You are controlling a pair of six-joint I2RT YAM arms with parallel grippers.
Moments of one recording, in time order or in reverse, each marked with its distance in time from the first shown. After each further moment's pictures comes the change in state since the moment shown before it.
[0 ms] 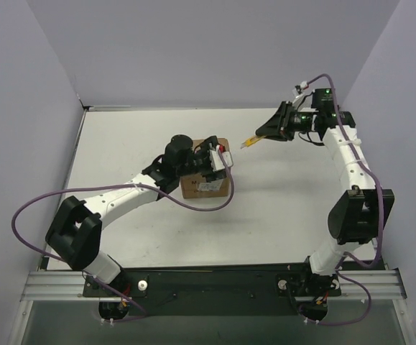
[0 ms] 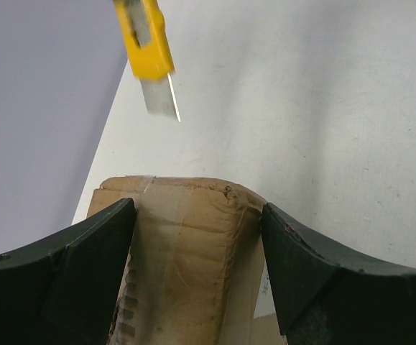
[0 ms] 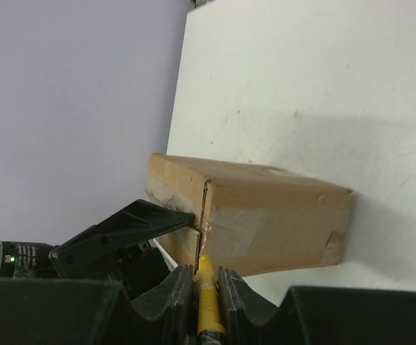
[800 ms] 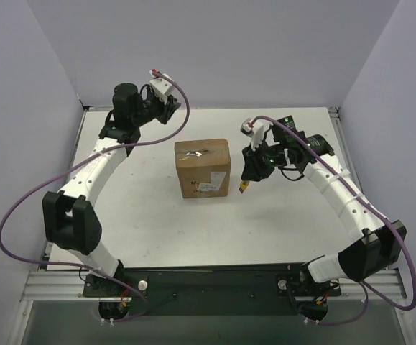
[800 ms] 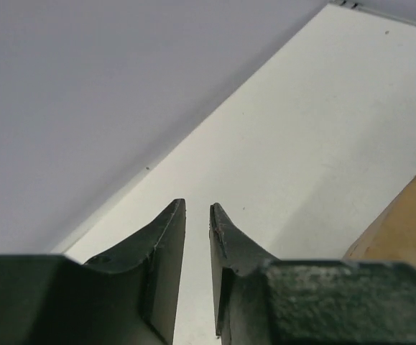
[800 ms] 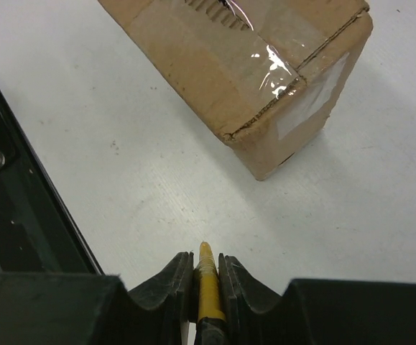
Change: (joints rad) left arm 0.418 0.036 0.385 -0.178 0.072 -0.384; right arm 0.361 -0.285 -0.169 -0.239 0.429 -0.752
